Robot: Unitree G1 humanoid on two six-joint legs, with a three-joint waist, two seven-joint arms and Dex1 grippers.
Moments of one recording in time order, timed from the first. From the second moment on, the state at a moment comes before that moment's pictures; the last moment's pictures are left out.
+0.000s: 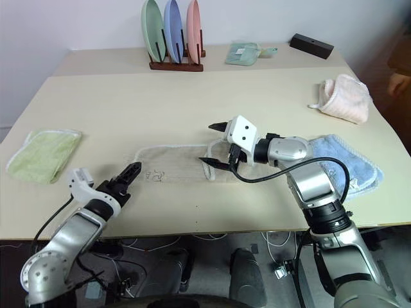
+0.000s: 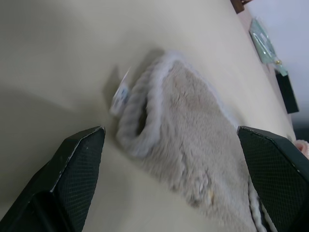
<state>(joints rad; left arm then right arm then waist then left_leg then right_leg) 0.09 0.15 0.34 -0.53 -1.37 0.75 0.44 -0.52 -0.57 0.19 -0.13 0.23 0.26 0.93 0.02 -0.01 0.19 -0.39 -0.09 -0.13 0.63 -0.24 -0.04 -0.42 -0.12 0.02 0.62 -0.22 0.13</state>
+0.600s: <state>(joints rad) -0.05 0.44 0.47 -0.45 -1.37 0.68 0.30 -0.41 -0.59 0.18 -0.24 0.21 0.32 0.91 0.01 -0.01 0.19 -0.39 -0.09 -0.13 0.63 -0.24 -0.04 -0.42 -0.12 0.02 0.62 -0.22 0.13</state>
